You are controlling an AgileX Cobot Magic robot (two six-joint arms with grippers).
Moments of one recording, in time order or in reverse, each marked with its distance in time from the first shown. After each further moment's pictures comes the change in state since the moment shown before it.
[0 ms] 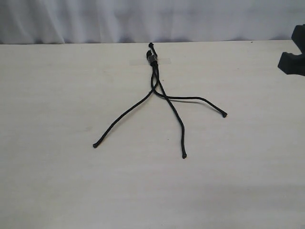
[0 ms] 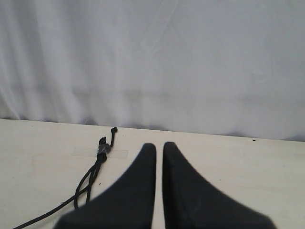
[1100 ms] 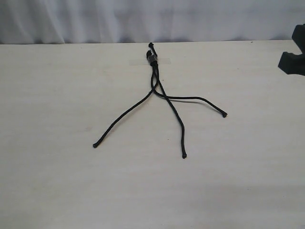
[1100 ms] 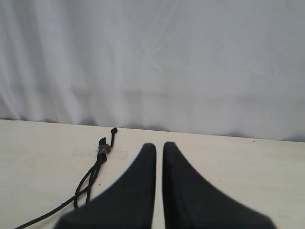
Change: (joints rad) left arm 0.000 -0.045 0.000 -0.039 0.094 0.071; right arm 0.000 -0.002 0.000 0.000 -0.002 0.000
